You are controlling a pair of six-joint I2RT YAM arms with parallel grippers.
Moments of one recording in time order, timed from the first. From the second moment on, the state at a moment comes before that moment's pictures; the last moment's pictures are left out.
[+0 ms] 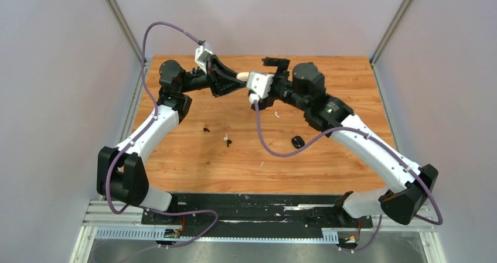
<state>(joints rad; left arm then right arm) -0.31 1.44 1.13 0.68 1.10 -0.53 0.78 1.34 1.37 -0.17 -0.12 -1.00</state>
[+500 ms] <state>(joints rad) -0.31 1.42 1.04 0.40 1.20 -0.02 0.50 1.56 1.81 -0.77 -0.70 -0.35</state>
